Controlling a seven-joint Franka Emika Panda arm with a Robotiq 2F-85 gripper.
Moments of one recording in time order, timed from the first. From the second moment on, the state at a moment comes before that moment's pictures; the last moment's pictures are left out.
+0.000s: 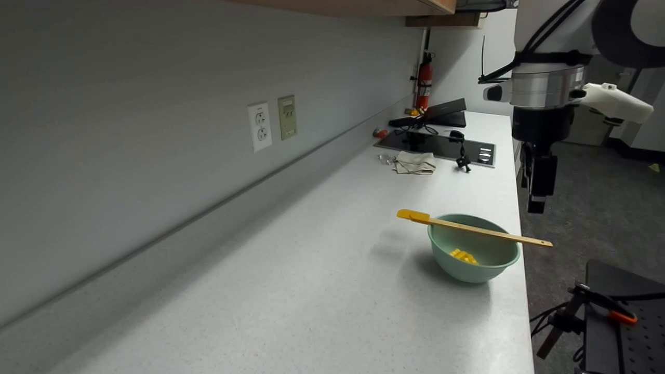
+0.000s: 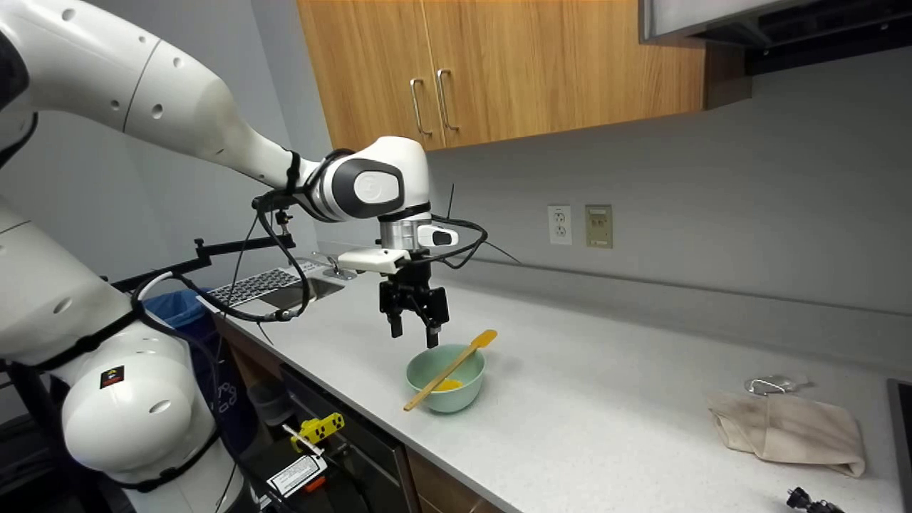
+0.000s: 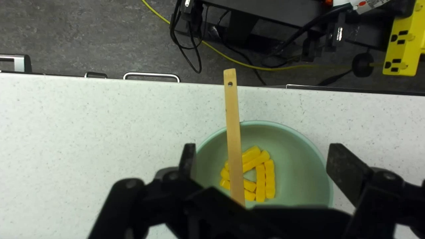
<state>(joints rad) 0.04 -0.37 0.00 -2.57 -0.08 2.03 -0.17</state>
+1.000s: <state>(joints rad) 0.06 -0.25 0.00 -2.53 -0.06 2.09 -0.28</state>
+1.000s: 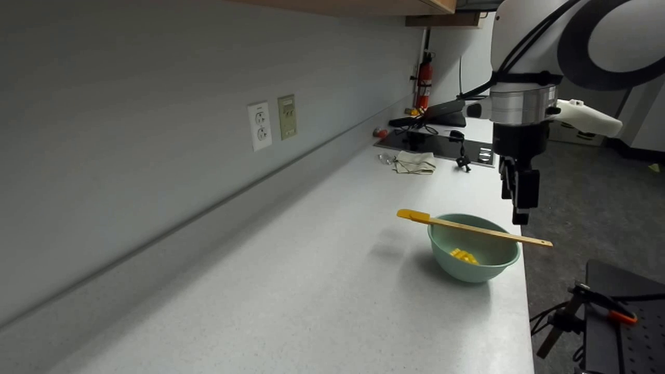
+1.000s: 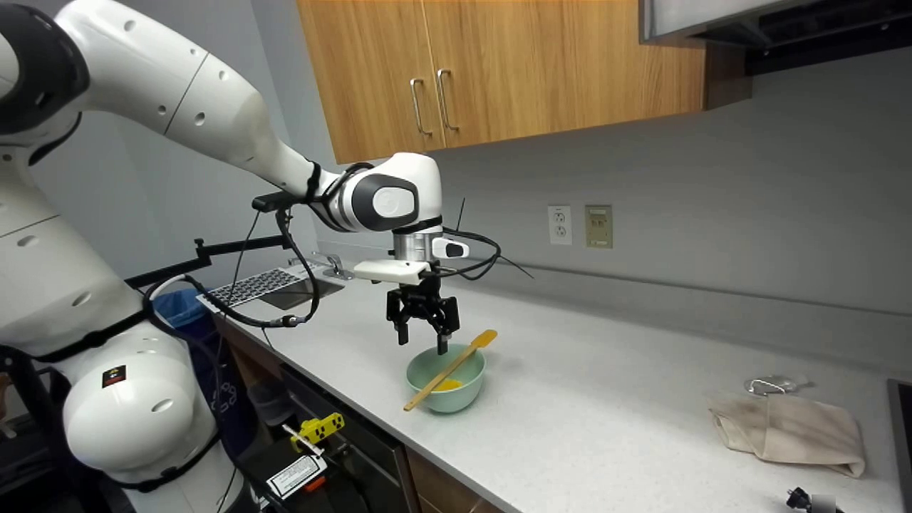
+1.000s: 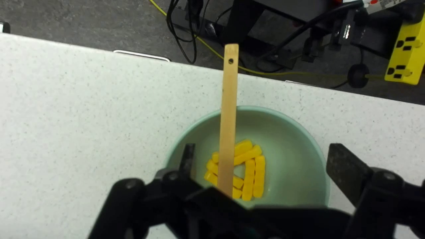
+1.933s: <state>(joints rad) 0.06 -0.16 -0.02 -2.52 0.00 2.20 -0.40</state>
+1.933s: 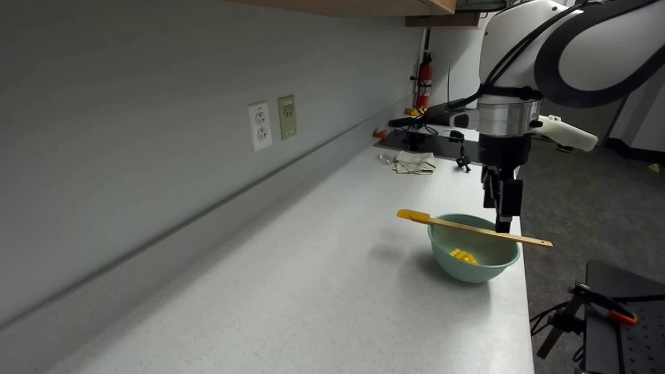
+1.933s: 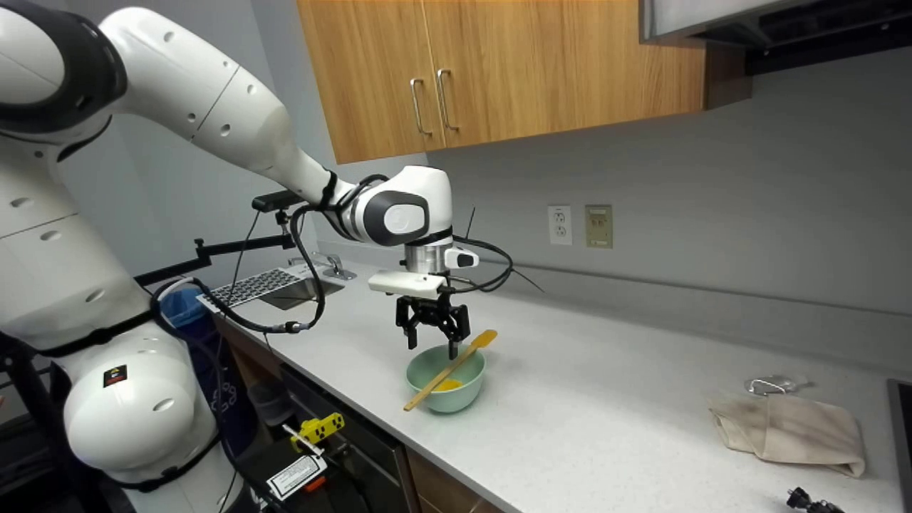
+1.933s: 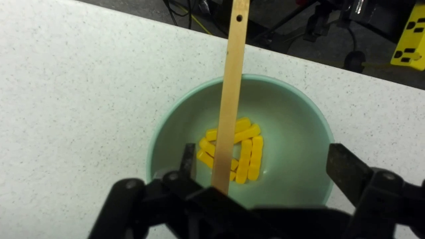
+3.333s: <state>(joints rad) 0.05 -0.01 -0.03 -2.52 0.04 2.41 -0.48</state>
